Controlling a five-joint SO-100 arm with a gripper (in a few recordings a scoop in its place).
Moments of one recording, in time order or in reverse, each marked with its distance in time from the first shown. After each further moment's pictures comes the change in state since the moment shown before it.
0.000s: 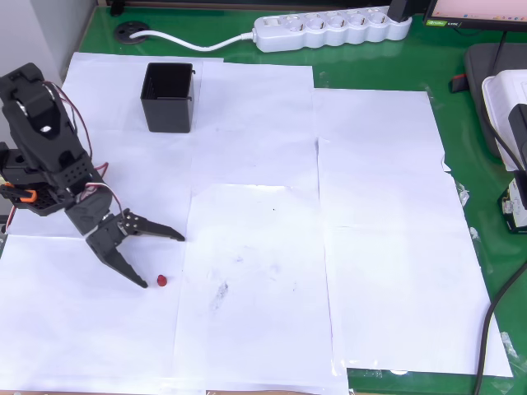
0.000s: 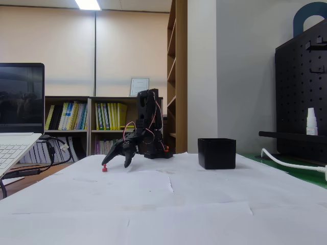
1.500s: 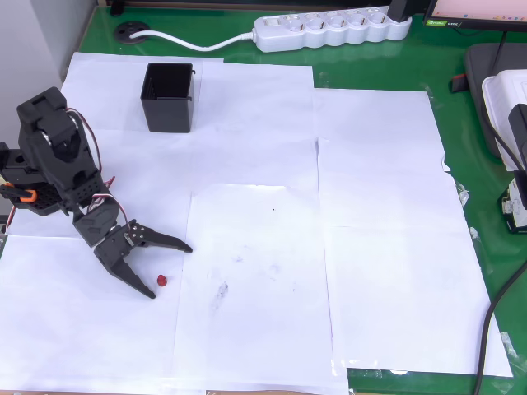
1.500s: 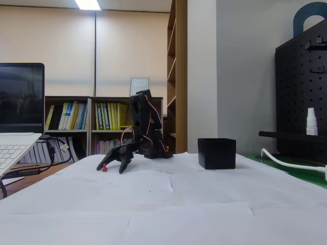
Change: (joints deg) arm -0.5 15.6 3.6 -12.1 0.4
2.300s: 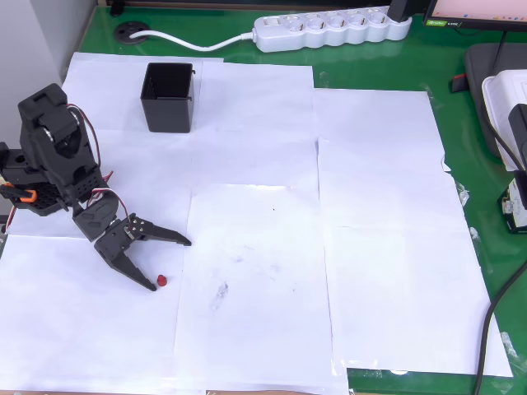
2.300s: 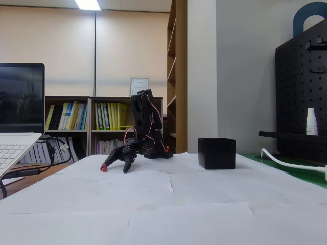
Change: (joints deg) arm -1.9 -2.2 -3.4 -0.7 0.5
